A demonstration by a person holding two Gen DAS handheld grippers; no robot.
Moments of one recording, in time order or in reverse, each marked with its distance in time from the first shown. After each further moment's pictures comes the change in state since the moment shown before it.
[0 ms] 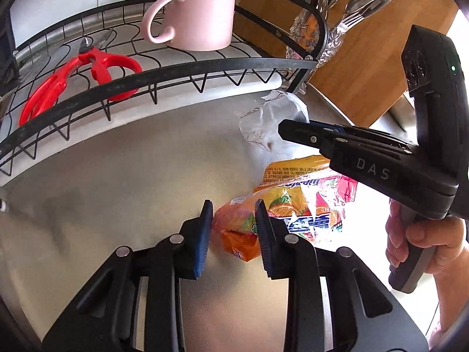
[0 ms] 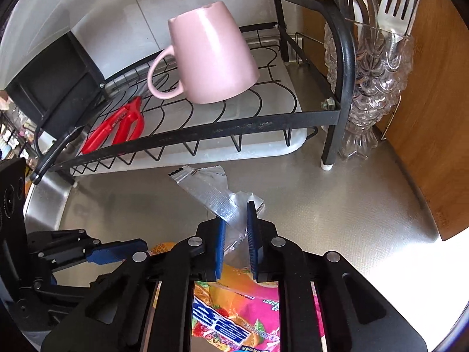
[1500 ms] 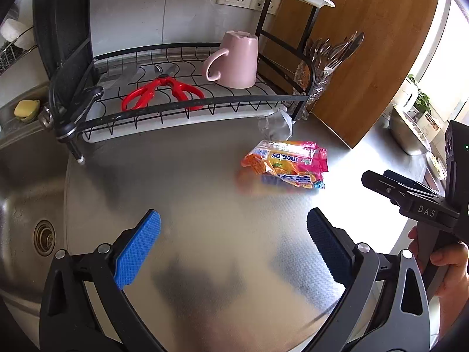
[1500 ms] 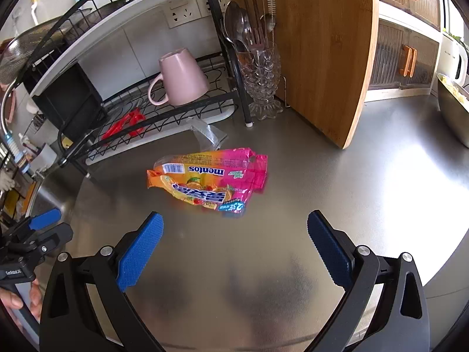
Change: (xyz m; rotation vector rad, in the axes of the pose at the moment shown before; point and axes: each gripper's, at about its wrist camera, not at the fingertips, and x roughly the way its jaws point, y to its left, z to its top) left arm -0.109 -0.015 -0.055 -0.080 -0.164 0.139; right arm -0.122 -0.025 -0.093 0.131 -0.120 -0.137
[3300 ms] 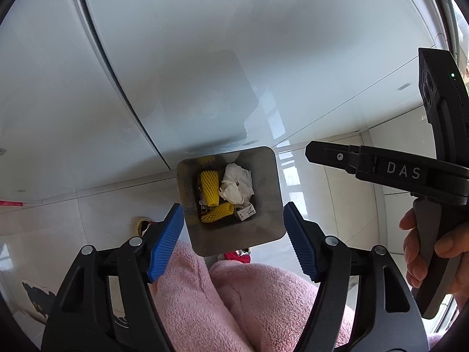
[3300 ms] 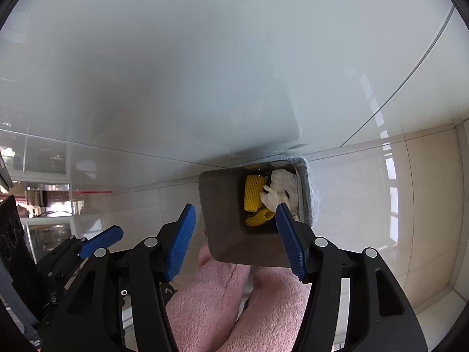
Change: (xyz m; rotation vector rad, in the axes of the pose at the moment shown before) left arm 0.109 0.013 -0.369 -0.141 0.422 0.025; right arm 0.157 0.008 -0.335 0.076 0.584 0.132
